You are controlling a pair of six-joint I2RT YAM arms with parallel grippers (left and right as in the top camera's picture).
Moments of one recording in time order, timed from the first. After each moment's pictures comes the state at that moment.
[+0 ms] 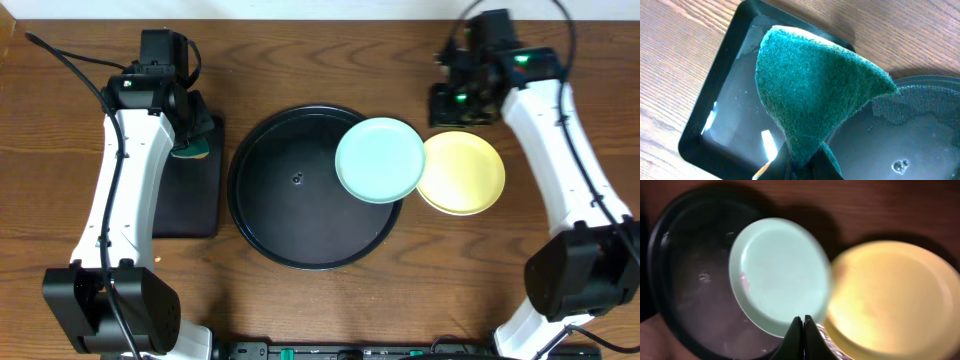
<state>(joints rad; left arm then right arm) 0.01 1.68 1.56 -1.10 -0.19 -0.41 0.13 1.86 1.75 -1.16 -0.27 0.13</state>
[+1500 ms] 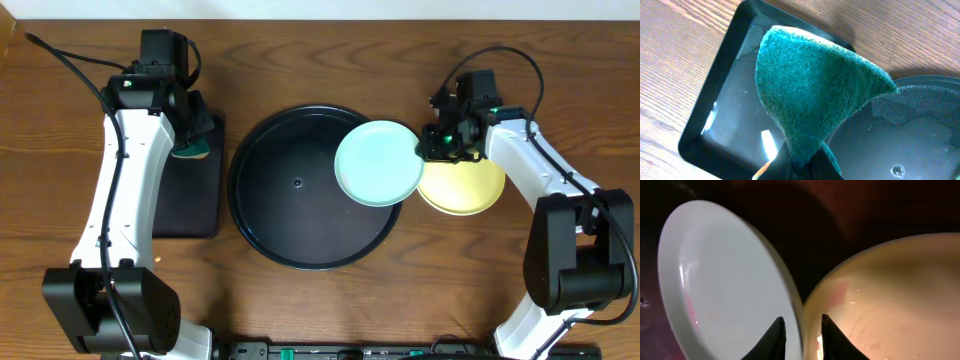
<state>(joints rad) 0.01 1.68 1.56 -1.10 -0.19 -0.41 0.13 1.89 1.28 -0.63 -0.31 0.16</state>
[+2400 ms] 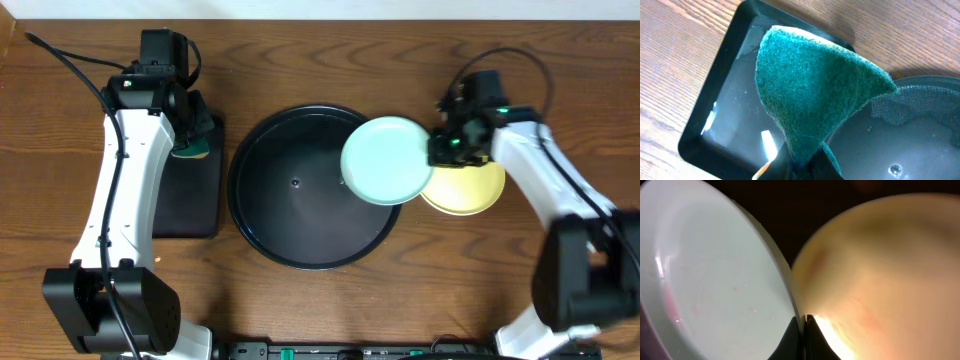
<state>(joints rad) 0.01 1.68 1.56 -1.10 -0.19 -0.41 0.11 1.78 1.28 -0.77 -0.26 0.17</state>
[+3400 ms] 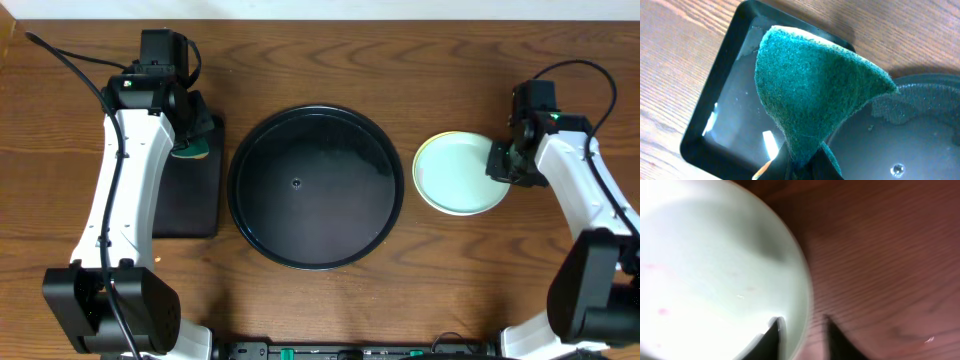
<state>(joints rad) 0.01 1.68 1.56 -1.10 -0.19 -0.39 -0.05 1.75 1.24 -0.91 0.16 0.23</state>
